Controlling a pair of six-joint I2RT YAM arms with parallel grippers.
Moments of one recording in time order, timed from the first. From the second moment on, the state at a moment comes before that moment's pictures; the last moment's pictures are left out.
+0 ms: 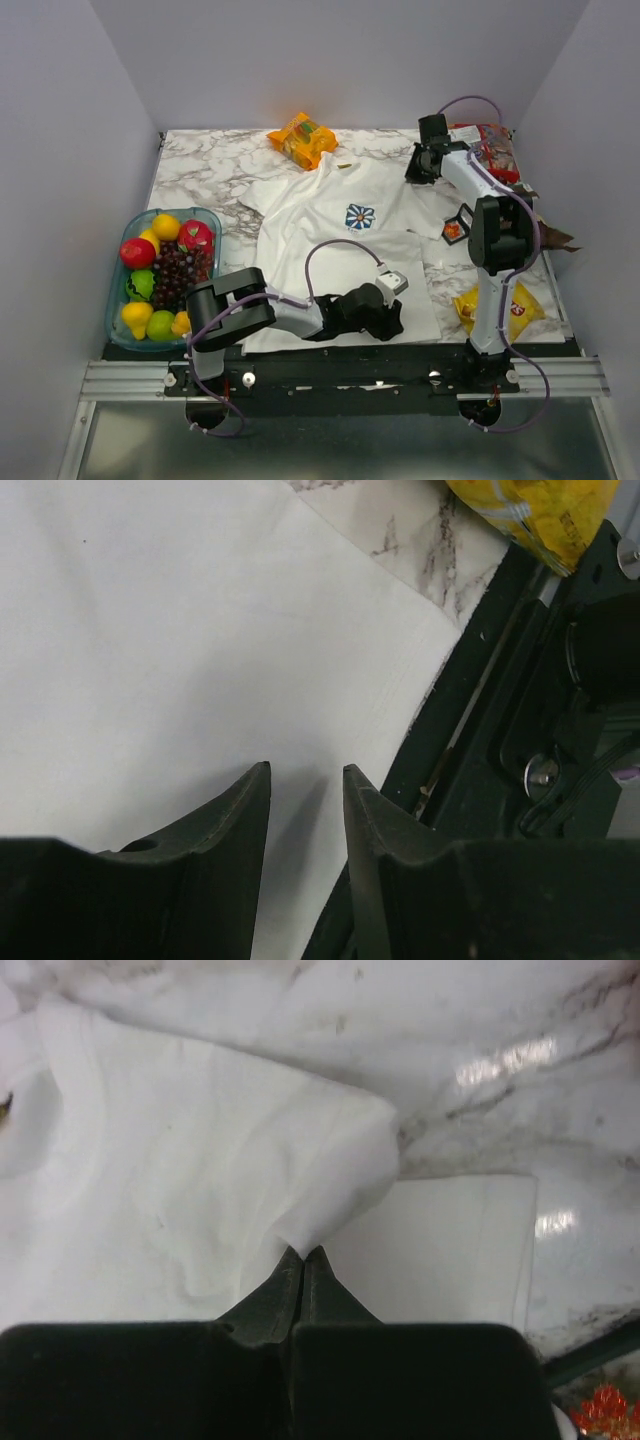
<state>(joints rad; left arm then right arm) -1.25 1.83 0.79 0.53 0.03 -0.55 0.17 2.13 1.75 -0.56 0.07 0.48</state>
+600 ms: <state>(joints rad) -1.28 1.84 0.96 0.32 0.08 -0.48 0.17 2.37 2.20 -0.69 0.17 0.33</state>
